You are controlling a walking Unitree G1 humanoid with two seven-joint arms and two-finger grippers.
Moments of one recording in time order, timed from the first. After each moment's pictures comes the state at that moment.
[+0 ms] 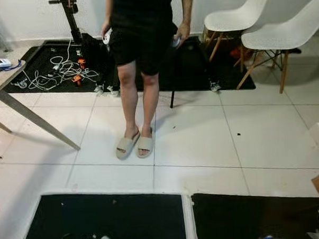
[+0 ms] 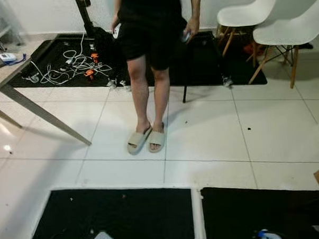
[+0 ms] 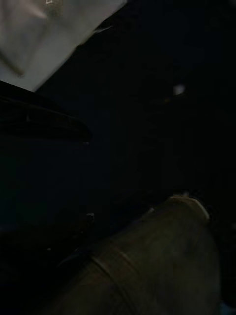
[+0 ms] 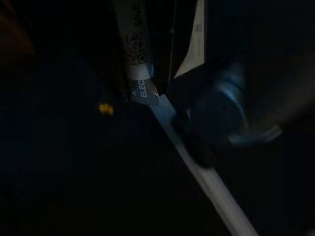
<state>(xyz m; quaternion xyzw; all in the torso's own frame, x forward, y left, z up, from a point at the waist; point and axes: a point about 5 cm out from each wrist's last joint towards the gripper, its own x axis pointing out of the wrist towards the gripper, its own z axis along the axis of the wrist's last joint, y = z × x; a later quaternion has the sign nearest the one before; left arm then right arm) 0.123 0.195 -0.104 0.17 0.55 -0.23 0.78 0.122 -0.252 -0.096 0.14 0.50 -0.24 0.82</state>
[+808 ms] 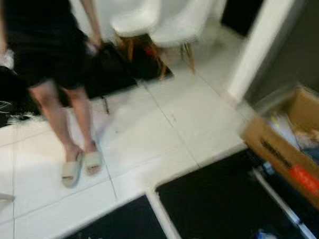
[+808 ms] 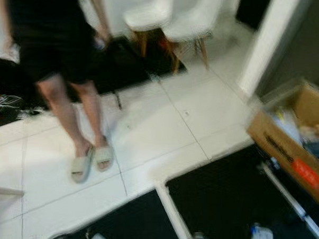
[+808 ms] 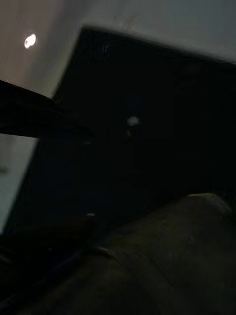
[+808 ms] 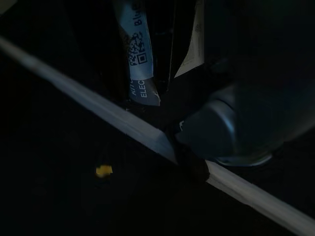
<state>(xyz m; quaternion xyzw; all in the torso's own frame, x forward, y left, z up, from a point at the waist) 0.119 0.197 -0.106 0.18 0.57 -0.23 0.77 0.113 -0.246 -0.100 0.15 0.51 -0.23 0.82</state>
